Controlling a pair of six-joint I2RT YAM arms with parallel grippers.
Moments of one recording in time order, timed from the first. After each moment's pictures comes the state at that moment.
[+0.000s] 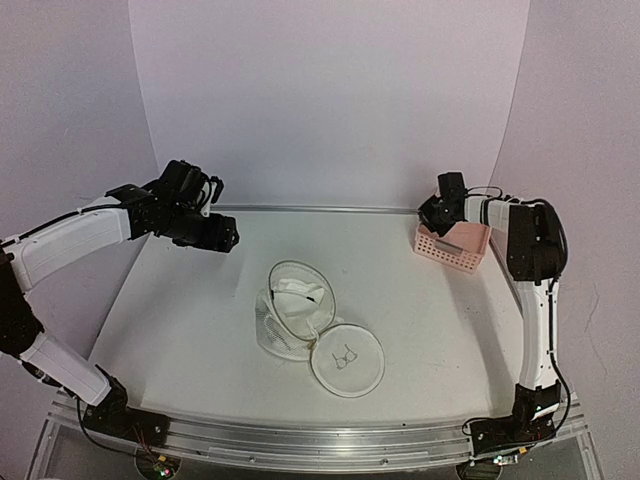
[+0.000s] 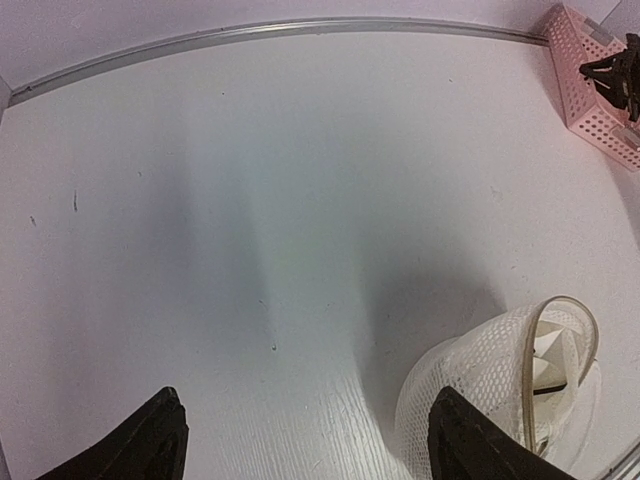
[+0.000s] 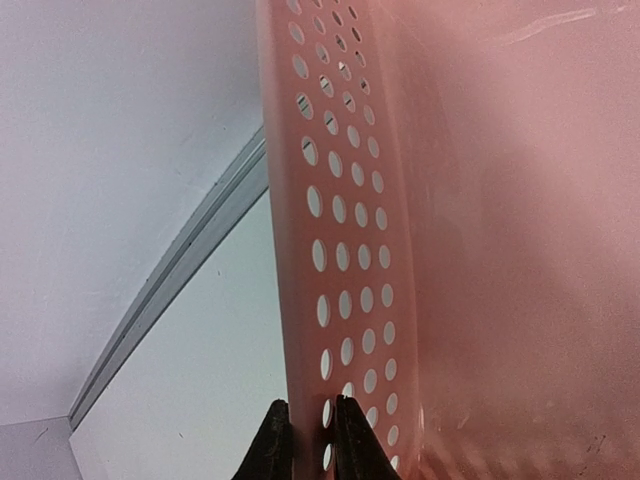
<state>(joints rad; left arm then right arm) -0.57 1.43 1.25 -0.63 -0.11 -0.29 0.15 2.34 1.85 -0.24 -0.06 0.94</state>
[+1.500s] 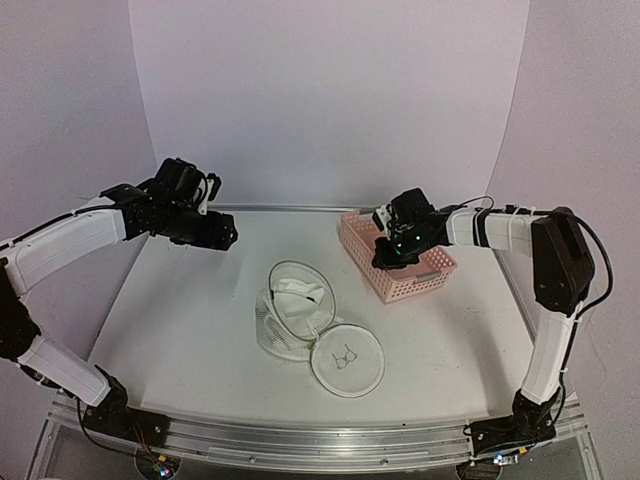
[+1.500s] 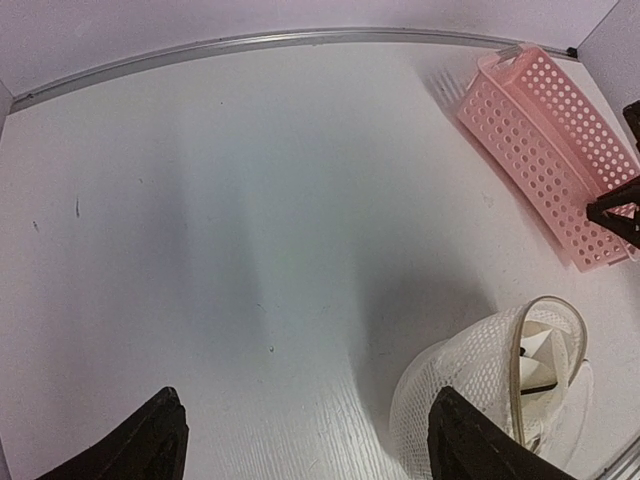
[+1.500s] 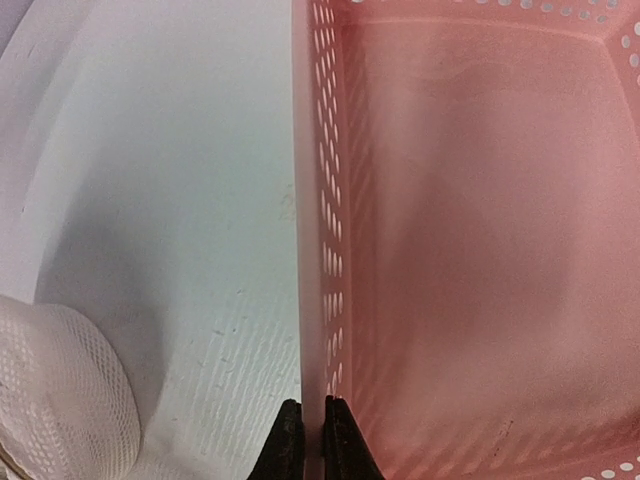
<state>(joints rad) -0.57 1.40 1.25 -0.63 -0.10 -0.29 0.52 1.92 1.37 -0.40 -0.16 0.24</state>
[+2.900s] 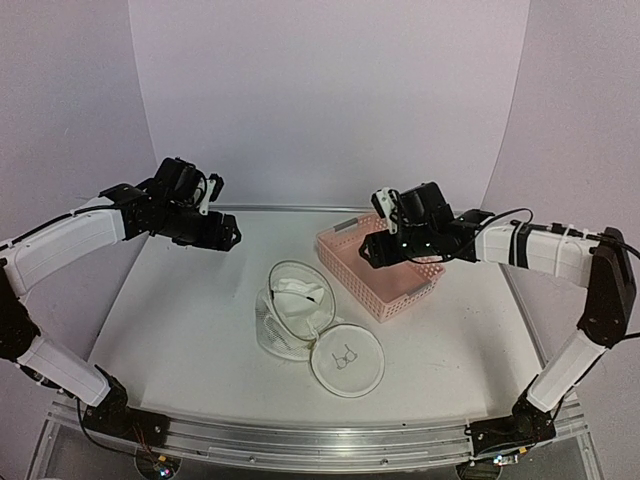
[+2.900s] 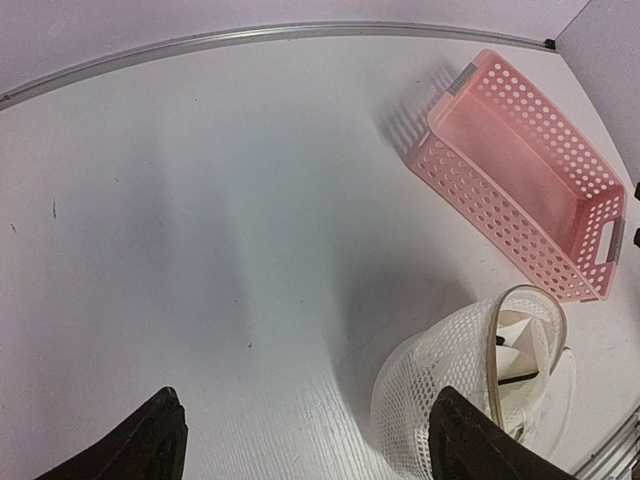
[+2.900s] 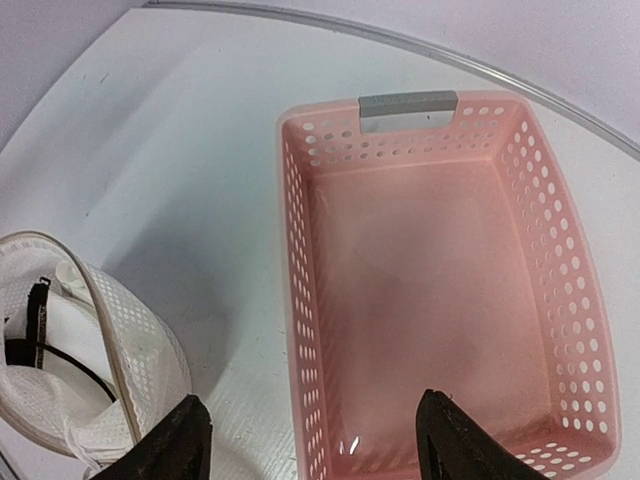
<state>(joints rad) -0.57 1.39 1.25 -0.63 -0.04 -0.29 0.68 1.63 1.19 -0.29 0.02 0.17</state>
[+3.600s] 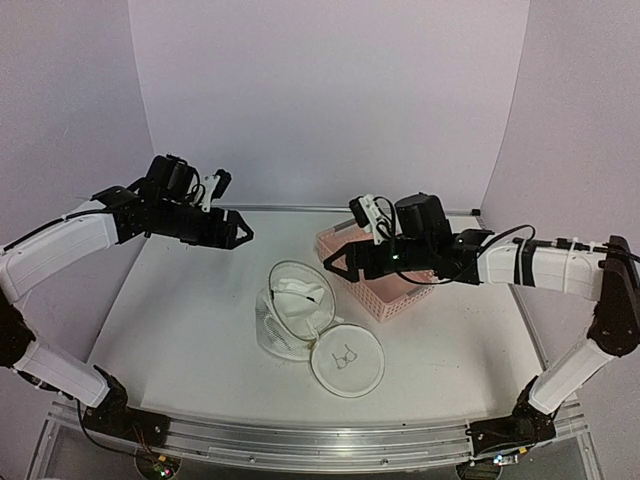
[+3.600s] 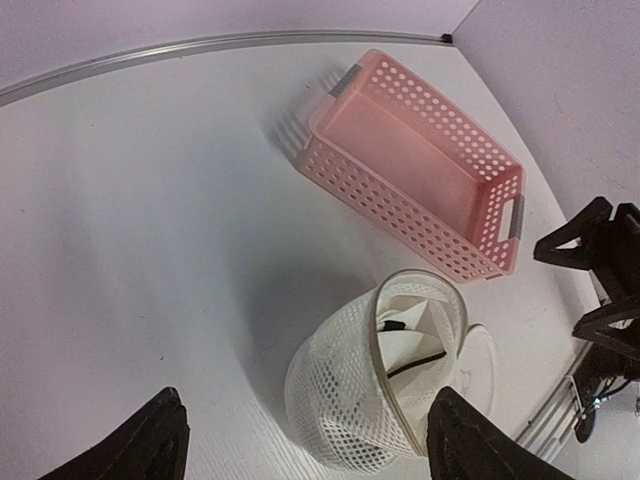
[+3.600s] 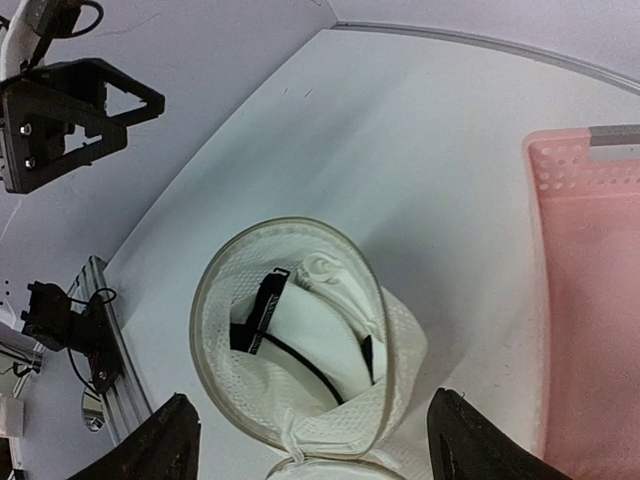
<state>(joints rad) -0.57 1.35 1.23 -0.56 0.17 -0.29 0.77 1.53 1.06 -0.03 -0.31 0.37</state>
